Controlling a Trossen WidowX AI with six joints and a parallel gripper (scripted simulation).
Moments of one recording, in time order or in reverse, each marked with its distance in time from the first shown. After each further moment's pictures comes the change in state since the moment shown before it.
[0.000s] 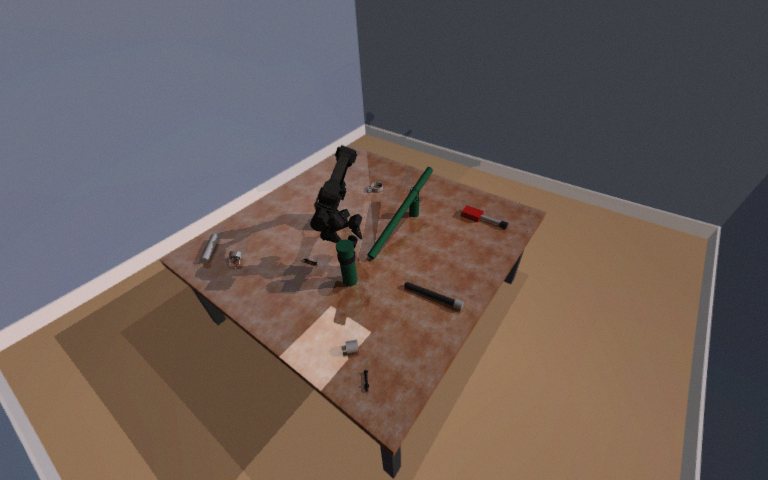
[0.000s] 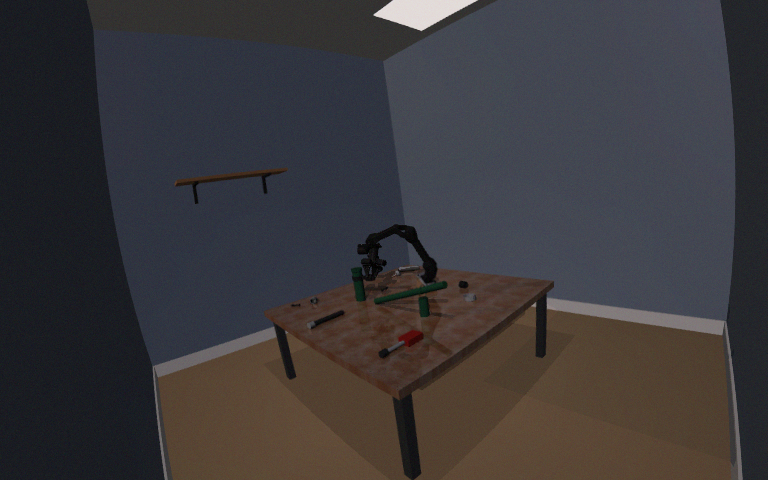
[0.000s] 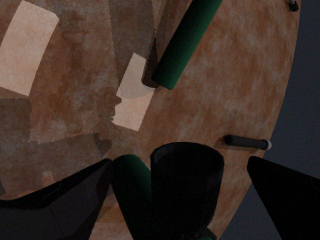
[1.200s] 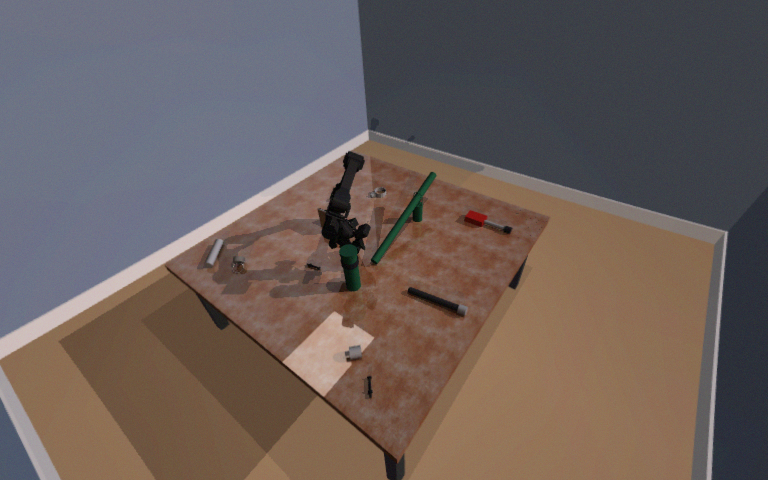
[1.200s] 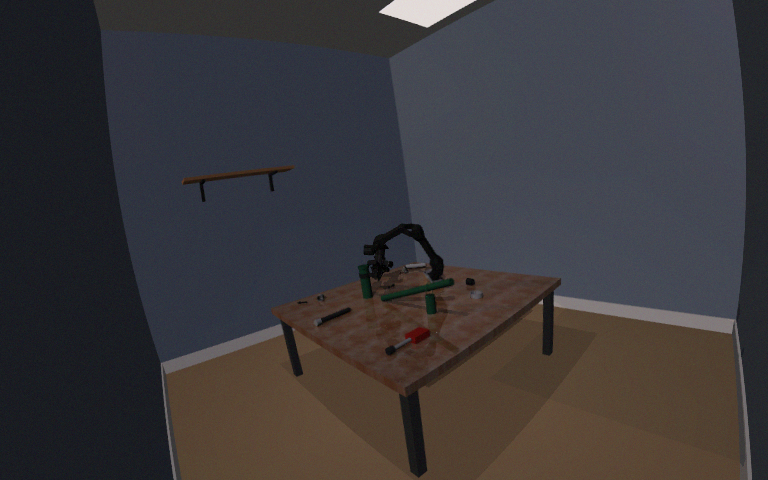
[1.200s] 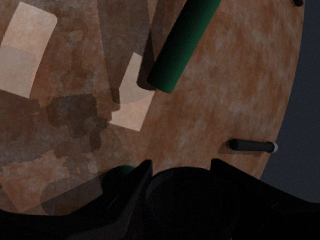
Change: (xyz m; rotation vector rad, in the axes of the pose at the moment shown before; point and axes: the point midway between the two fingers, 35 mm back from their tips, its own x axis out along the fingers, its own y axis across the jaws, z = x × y) arm 0.027 -0.003 0.003 0.017 0.004 0.006
